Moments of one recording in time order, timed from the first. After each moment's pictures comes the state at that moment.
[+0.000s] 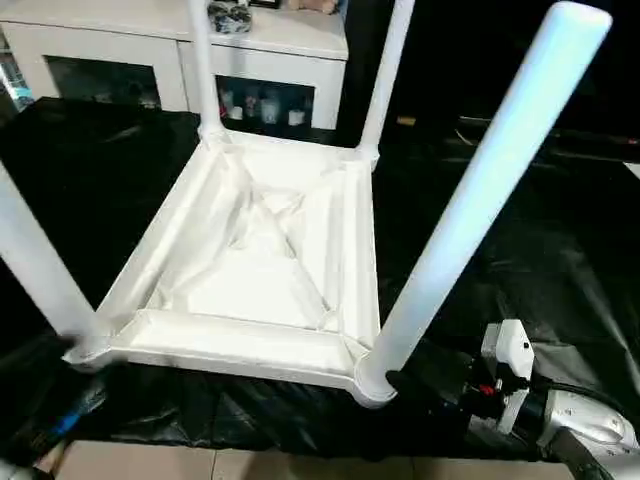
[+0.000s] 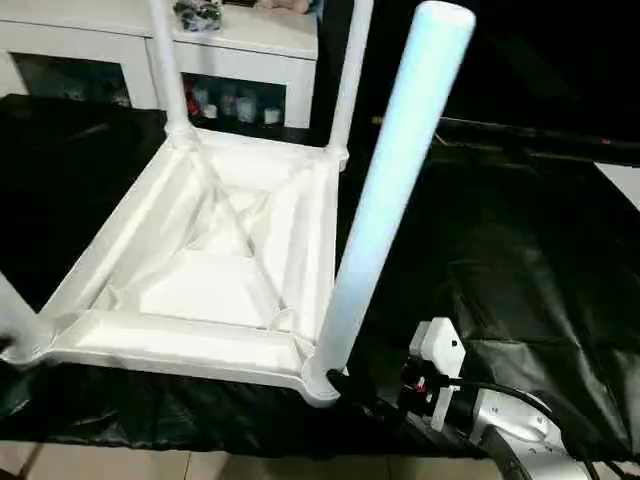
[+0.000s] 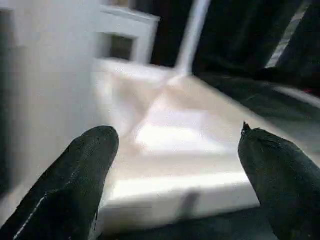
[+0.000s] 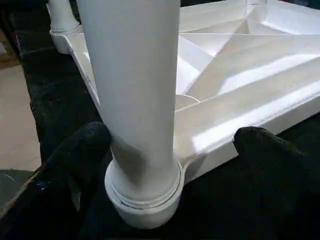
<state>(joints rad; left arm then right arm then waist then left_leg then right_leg) 0.52 0.45 0.43 -0.28 -0.72 0.05 -0.87 0.19 -0.46 0.05 -0.17 0.37 0.14 0.94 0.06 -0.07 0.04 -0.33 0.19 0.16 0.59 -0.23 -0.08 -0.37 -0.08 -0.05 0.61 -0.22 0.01</state>
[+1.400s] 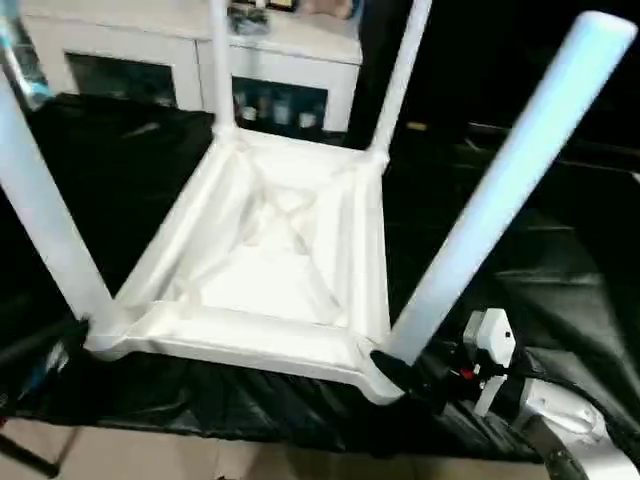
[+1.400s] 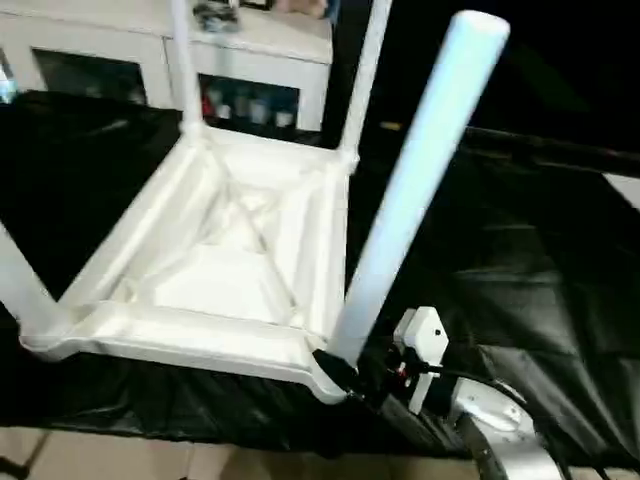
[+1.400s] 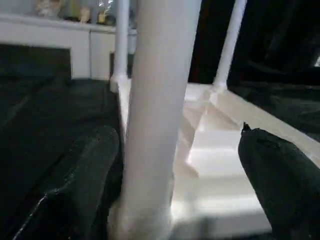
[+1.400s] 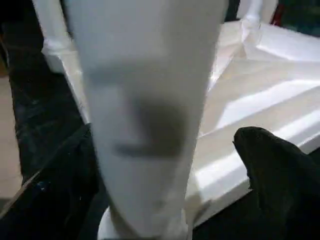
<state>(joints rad) 0.47 0.54 0.58 -0.29 -0.73 0.10 -0.78 0.14 -0.37 0.09 -0.11 0.34 0.07 0.86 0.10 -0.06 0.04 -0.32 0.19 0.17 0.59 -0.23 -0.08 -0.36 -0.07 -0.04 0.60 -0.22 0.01</state>
